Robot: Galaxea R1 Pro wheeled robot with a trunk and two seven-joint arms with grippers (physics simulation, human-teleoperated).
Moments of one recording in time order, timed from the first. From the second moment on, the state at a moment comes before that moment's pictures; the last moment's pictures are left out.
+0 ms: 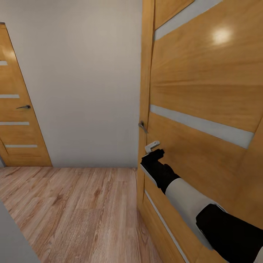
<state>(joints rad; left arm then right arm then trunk) 0.00 -0.02 0.01 -0.10 0.10 0.00 0.01 -1.07 0.17 0.57 -0.59 -0.10 0.70 -0.52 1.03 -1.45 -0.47</state>
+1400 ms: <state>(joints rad) 0.00 -0.02 0.01 -0.10 0.10 0.00 0.01 -1.28 0.15 0.55 -0.28 -0.13 0.56 -0.52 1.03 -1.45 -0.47</state>
